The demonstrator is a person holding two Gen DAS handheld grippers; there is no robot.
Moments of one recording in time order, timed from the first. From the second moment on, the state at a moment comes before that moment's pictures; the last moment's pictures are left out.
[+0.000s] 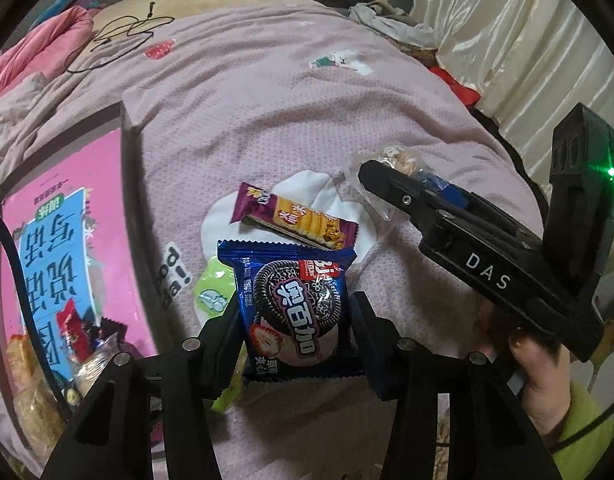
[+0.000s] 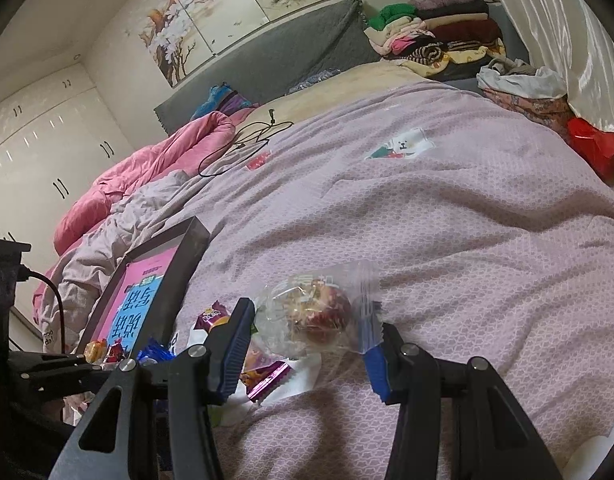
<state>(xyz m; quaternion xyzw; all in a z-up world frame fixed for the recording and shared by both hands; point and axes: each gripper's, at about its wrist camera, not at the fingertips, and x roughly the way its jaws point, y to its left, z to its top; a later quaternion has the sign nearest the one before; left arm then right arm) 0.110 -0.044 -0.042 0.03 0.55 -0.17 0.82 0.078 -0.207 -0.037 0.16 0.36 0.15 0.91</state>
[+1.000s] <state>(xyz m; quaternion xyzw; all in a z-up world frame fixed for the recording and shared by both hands) 0.085 0.027 -0.005 -0.01 0.52 -0.13 0.84 0.030 -0.169 0.001 0.12 0.31 0.20 0.92</state>
